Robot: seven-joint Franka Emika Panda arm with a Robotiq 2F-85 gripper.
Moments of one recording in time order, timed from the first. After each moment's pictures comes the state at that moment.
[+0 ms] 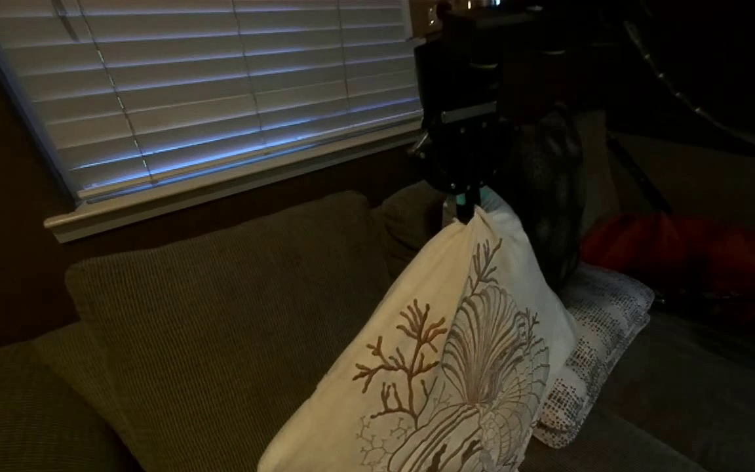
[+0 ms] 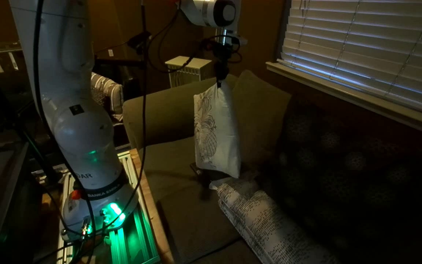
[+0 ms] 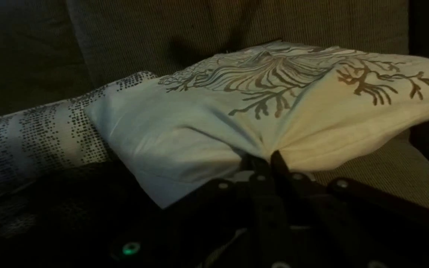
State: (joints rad) arm 0.29 0.21 0.14 -1.88 -0.03 1.95 0.65
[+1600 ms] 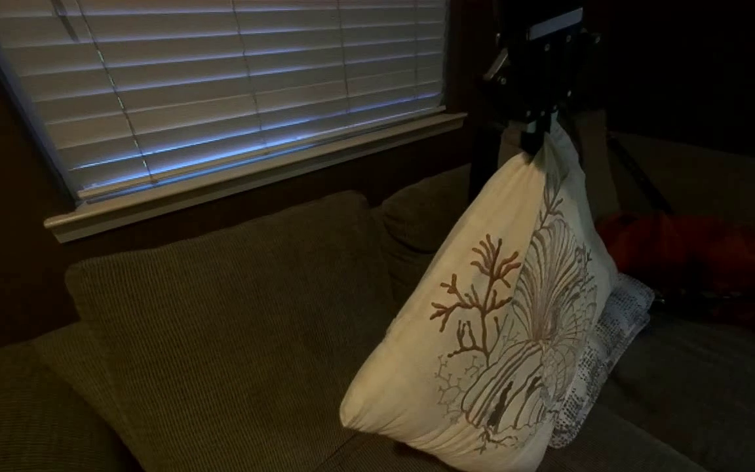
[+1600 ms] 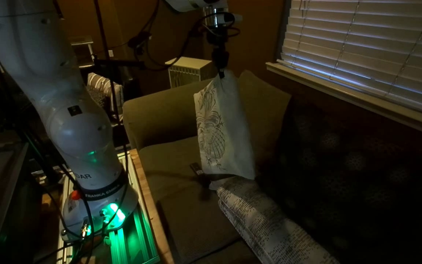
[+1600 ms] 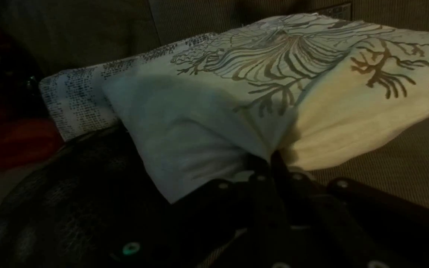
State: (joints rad) arm 0.26 -0.05 0.16 -2.05 -0.23 1.93 0.69
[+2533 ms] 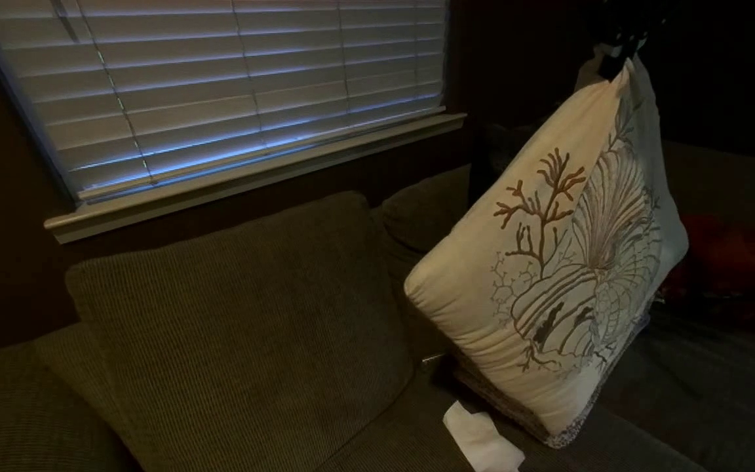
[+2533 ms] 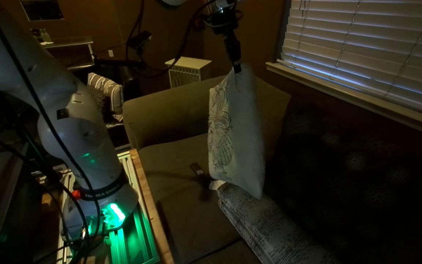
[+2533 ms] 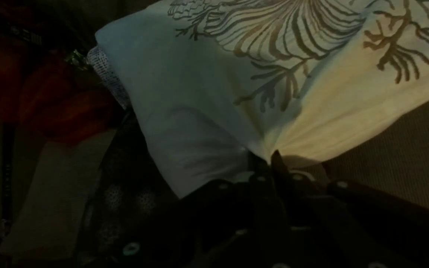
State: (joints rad) arm 0.07 -0.37 0.16 -2.30 -0.32 2.08 0.72
